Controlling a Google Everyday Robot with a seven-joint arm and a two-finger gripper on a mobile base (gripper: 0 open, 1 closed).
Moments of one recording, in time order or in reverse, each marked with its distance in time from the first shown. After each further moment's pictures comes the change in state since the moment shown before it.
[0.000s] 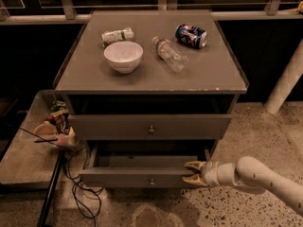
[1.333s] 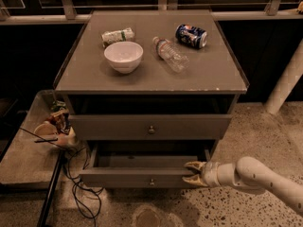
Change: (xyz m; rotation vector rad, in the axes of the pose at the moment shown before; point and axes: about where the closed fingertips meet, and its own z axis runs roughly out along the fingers) arm 0.000 0.000 0.000 0.000 0.000 0.000
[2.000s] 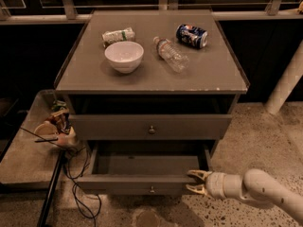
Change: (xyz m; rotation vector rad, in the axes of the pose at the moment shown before) arm 0.004 0.036 -0.019 0.009 -0.023 -0.036
